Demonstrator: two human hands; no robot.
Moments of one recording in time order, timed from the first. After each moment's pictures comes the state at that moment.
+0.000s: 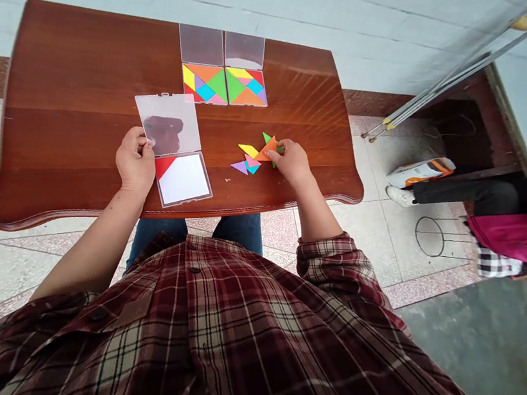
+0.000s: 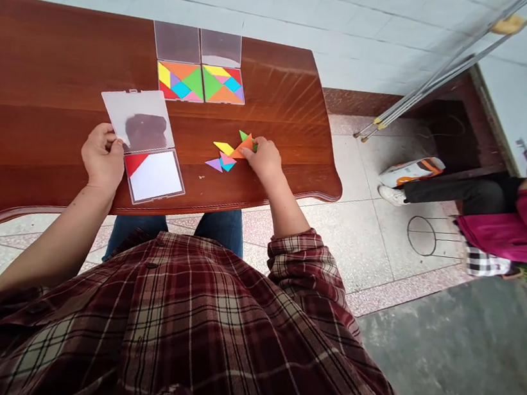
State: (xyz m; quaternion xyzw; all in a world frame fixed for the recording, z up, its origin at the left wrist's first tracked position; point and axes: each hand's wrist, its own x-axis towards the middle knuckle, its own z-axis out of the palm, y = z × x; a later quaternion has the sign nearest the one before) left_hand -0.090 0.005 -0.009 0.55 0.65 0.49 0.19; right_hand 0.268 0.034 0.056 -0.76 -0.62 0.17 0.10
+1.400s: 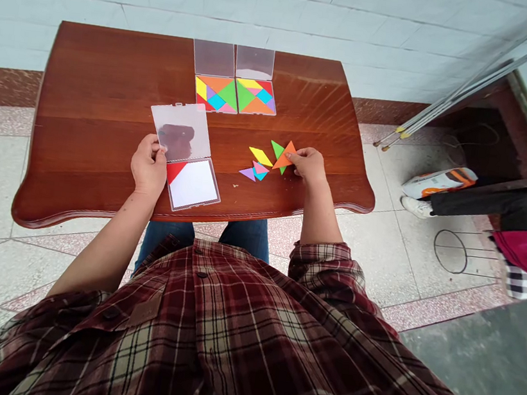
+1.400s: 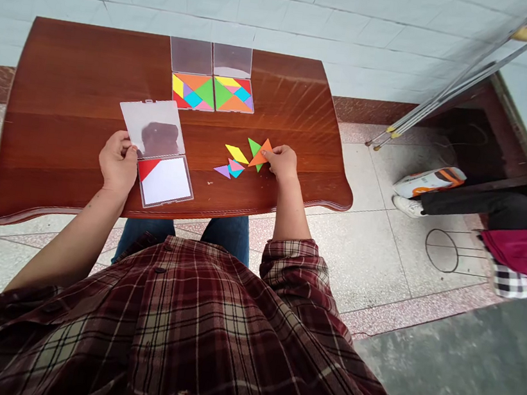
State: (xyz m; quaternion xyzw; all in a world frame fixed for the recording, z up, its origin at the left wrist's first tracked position) left_hand -0.084 -0.002 0.003 0.52 0.68 0.49 0.19; right_hand 0.281 0.044 0.044 -0.78 -0.40 0.35 0.33
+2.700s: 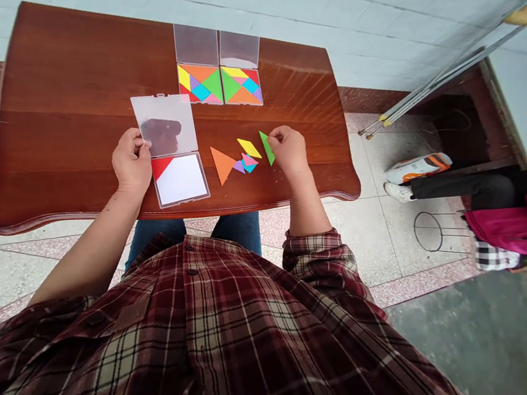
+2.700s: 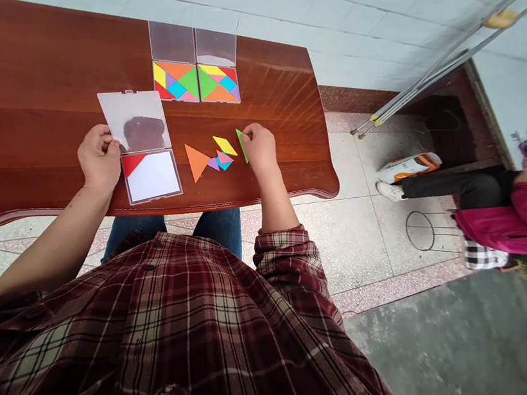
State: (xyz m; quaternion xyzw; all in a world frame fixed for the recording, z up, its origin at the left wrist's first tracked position) left_hand -0.088 0.004 -0.004 0.53 0.67 0.49 0.19; right_hand 0.252 0.042 0.068 -0.72 -0.63 0.18 0.22
